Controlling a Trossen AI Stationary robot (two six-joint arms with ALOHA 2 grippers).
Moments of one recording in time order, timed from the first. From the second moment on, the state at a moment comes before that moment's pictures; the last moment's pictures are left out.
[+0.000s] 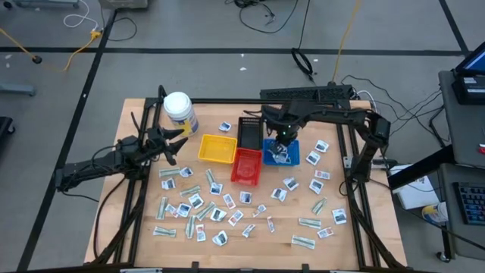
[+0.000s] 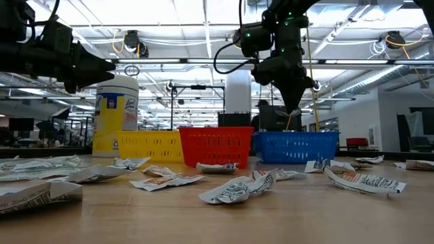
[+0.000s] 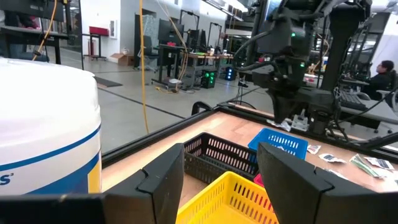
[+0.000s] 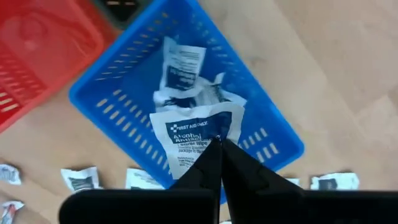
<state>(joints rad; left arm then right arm) 0.26 0.02 0.02 0.06 -0.22 -0.14 -0.35 1.77 1.45 -1.24 -0.05 0.40</state>
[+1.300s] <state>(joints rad) 0.26 0.02 0.02 0.06 -0.22 -0.14 -0.27 1.74 1.23 -0.86 0.08 0.34</state>
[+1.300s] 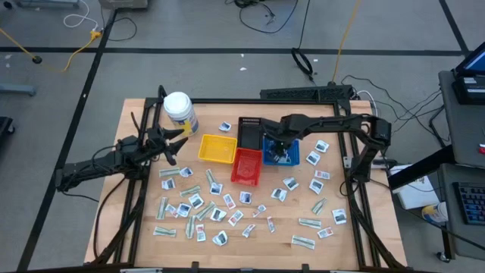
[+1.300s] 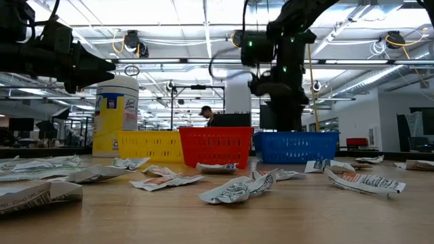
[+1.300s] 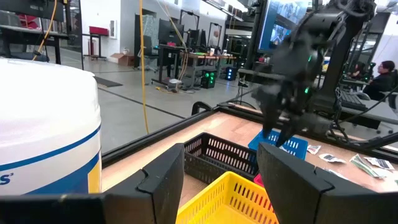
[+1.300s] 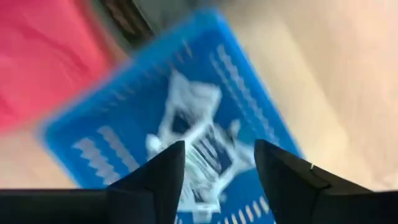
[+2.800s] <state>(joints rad) 0.24 0.07 0.09 0.00 -0.04 -0.35 -0.13 1.60 1.15 0.14 -0.23 0.14</state>
